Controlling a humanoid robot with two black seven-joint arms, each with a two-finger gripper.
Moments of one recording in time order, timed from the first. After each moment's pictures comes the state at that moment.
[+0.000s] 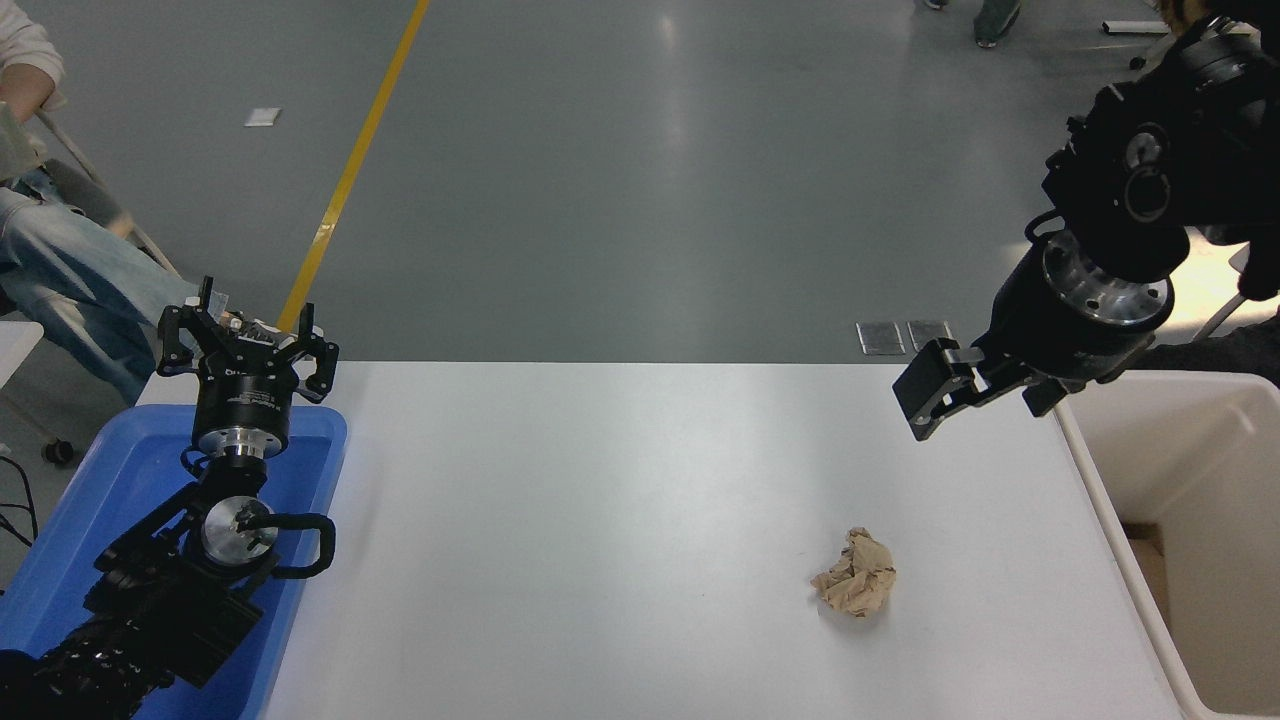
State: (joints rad) left arm -0.61 0.19 -0.97 -0.40 -0.12 -0.55 -0.56; right arm 2.20 -0.31 -1.25 1.54 -0.29 0.58 -0.03
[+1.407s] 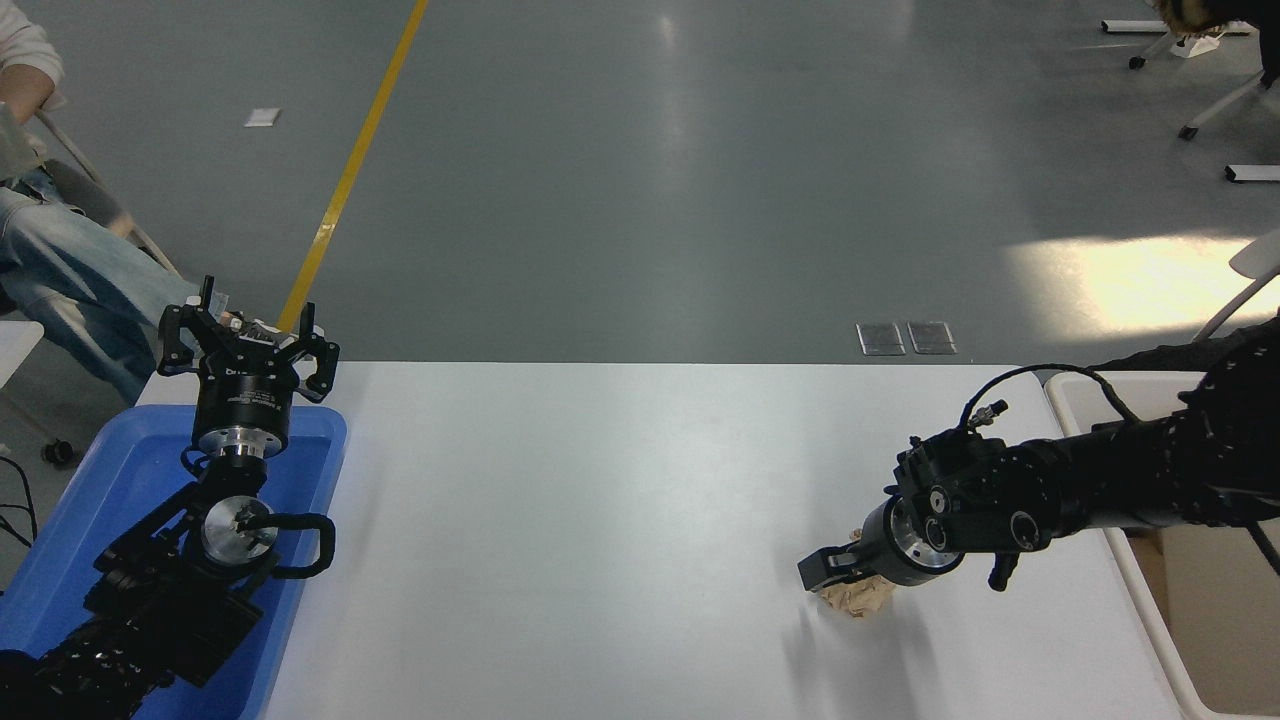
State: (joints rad) left arm -0.61 0.19 -0.97 -0.40 -0.12 -0.55 -0.56; right arm 1.28 -0.15 -0.95 1.03 -0.57 0.20 -0.06
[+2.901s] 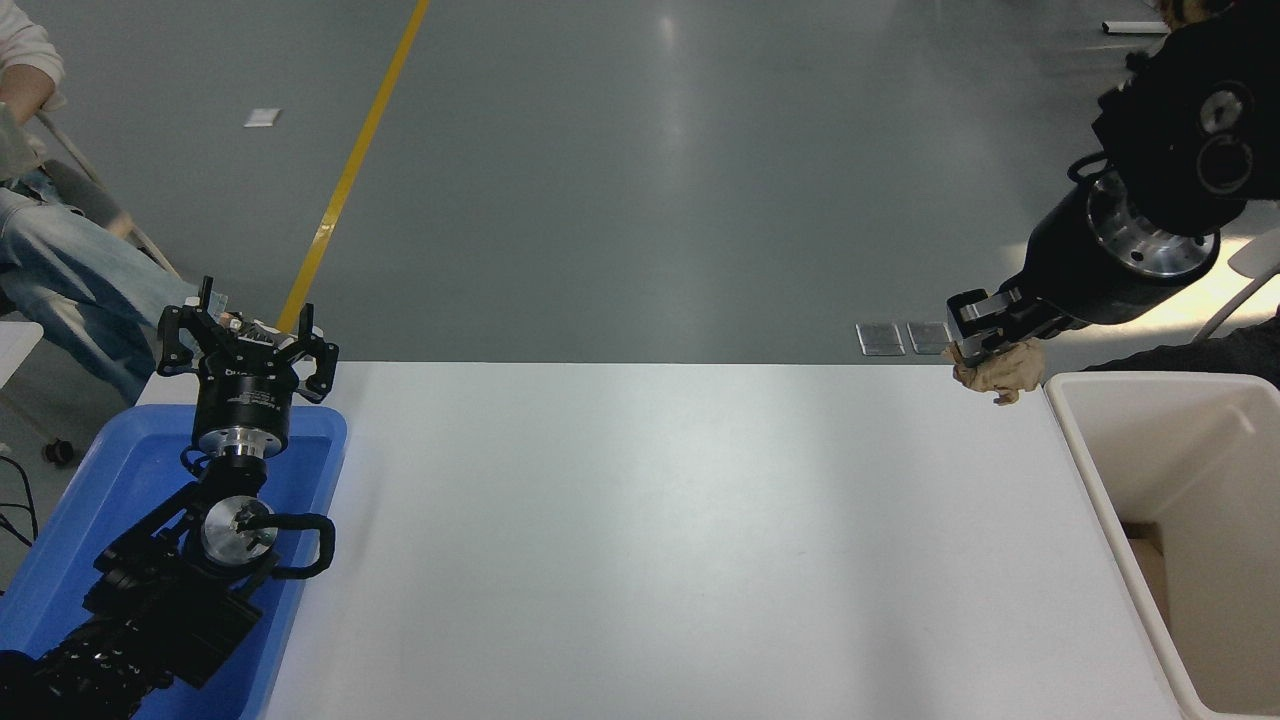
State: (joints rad) left arm -0.61 0.19 -0.96 -0.40 -0.12 -0.55 -0.56; right arm 2.44 -0.40 -1.28 1.59 -0.39 0.63 -0.05
